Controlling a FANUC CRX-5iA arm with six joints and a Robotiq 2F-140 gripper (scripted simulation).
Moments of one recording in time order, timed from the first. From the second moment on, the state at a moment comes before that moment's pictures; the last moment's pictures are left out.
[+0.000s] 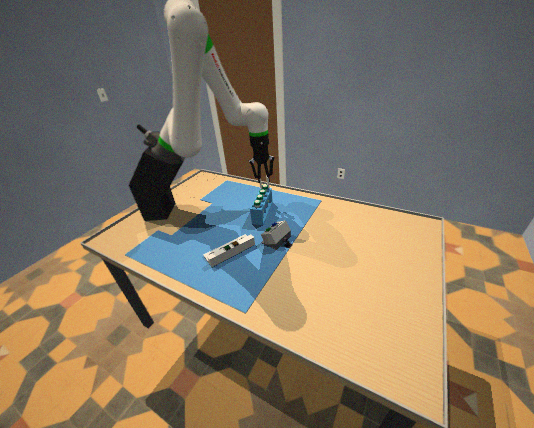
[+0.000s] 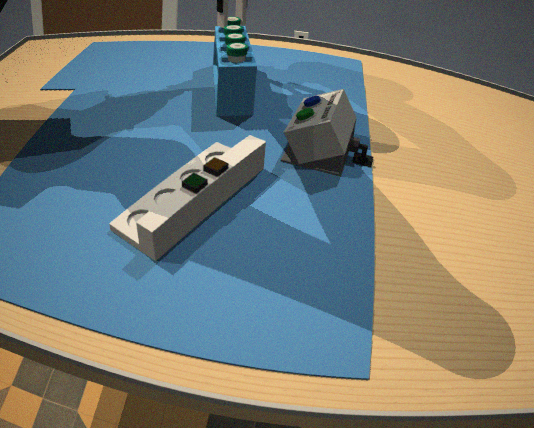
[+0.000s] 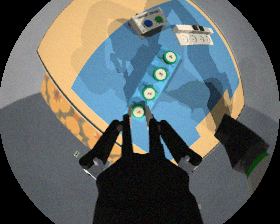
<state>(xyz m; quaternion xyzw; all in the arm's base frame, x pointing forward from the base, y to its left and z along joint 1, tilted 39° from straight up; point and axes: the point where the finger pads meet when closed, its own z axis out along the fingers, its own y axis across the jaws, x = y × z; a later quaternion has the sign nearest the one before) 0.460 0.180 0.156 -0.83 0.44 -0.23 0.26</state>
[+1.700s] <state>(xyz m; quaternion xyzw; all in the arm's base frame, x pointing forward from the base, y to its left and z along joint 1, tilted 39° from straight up) 0.461 0.179 0.157 -0.53 0.78 -0.06 0.33</state>
